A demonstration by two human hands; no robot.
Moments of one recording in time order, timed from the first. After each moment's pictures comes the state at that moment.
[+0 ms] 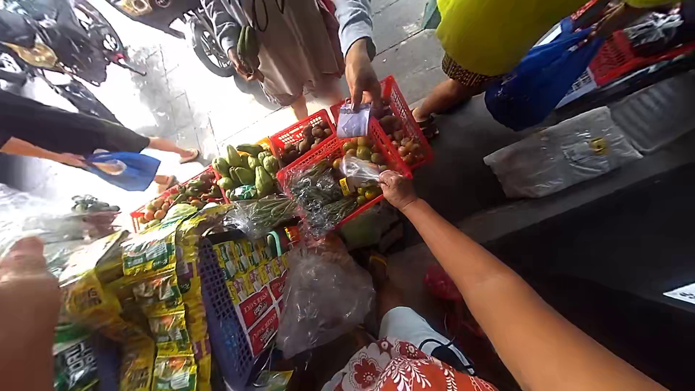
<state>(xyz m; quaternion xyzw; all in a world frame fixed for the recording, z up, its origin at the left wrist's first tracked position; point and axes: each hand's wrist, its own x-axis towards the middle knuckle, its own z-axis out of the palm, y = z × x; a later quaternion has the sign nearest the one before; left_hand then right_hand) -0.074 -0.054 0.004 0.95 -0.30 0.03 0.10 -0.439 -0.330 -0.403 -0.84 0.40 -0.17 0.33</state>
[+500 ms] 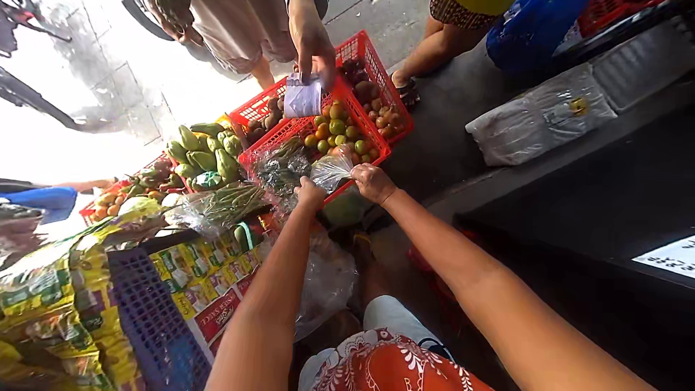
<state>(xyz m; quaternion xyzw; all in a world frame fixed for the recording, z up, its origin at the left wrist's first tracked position) -0.272 -0.237 -0.358 0.86 -0.20 -0.48 0.02 -0.456 -0.307 -0.425 -0.88 0.30 -0.17 0.33</state>
